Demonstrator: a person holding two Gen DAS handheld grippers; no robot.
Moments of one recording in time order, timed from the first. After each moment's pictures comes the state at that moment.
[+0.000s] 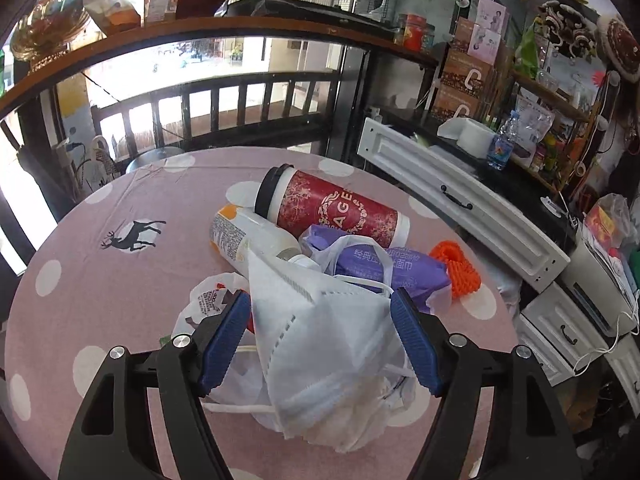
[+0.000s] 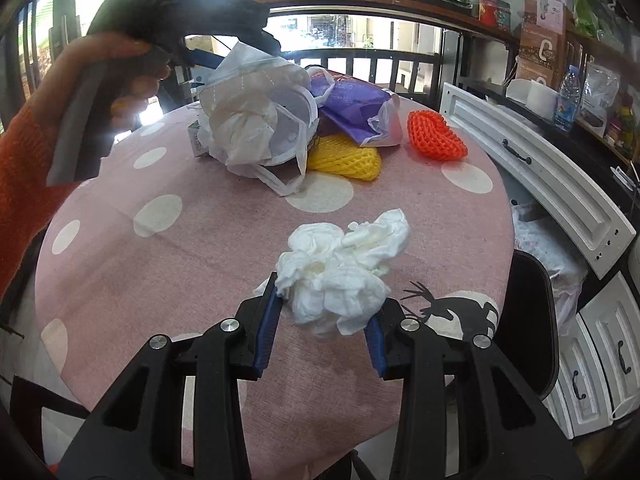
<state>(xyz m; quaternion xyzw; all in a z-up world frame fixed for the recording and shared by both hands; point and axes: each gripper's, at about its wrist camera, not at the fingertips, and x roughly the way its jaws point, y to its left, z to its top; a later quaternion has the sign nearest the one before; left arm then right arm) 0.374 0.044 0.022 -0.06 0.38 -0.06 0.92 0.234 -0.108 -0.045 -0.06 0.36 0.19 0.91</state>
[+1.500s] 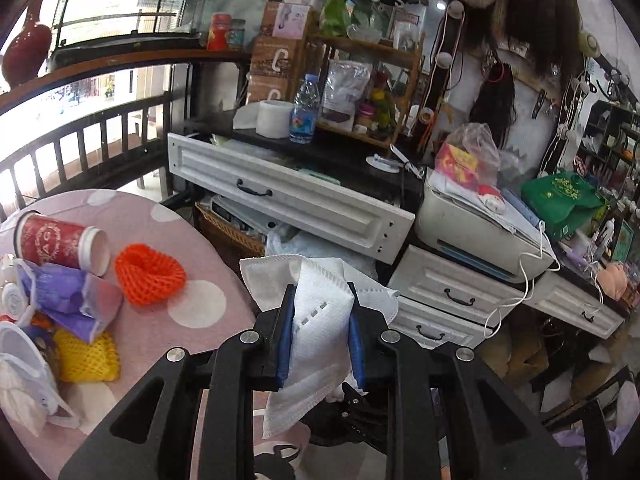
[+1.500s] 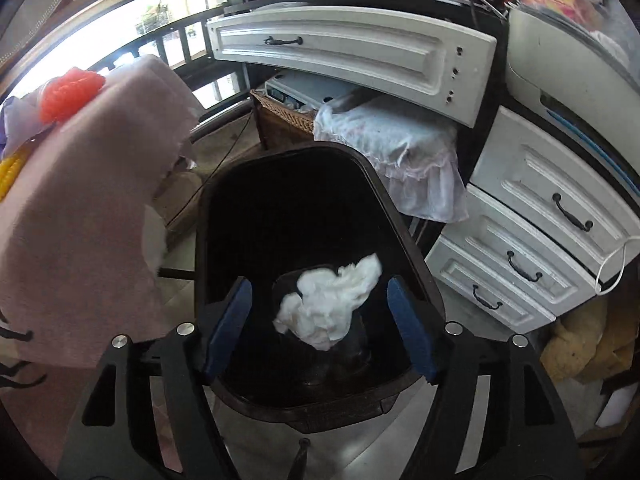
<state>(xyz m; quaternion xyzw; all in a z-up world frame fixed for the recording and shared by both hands) 0.319 -0.218 0.023 -0.01 0.32 -0.30 0.90 0.318 -0.346 -0.170 0.09 0.44 -0.09 0.89</state>
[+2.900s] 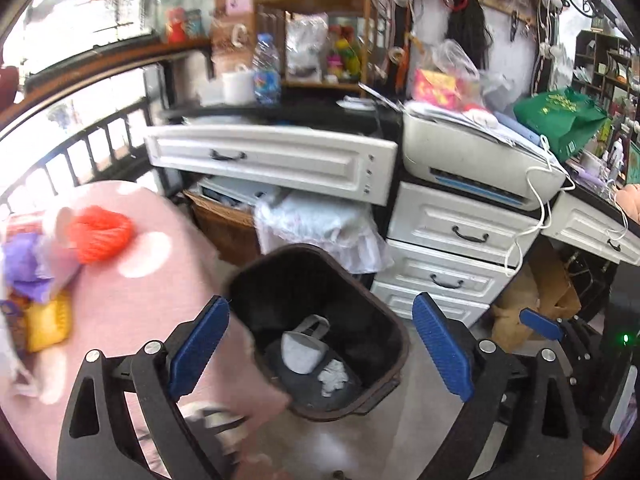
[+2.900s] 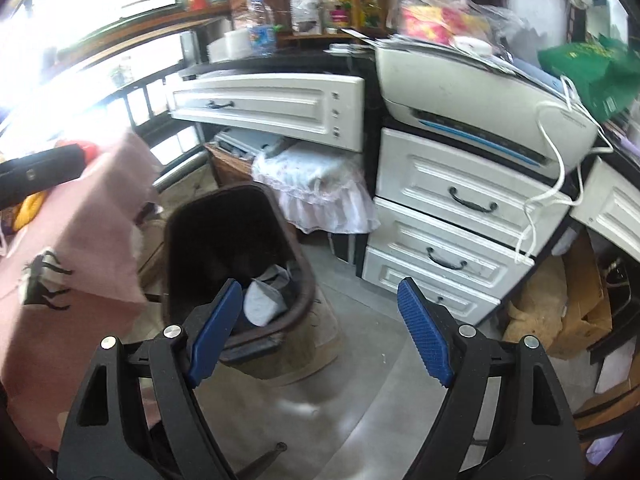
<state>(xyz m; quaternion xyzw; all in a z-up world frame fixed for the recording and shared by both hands) 0.265 -0.255 -0.036 0.09 0.32 -0.28 0.90 0.186 -0.393 -0.107 0.09 0.35 -0.16 0.92</state>
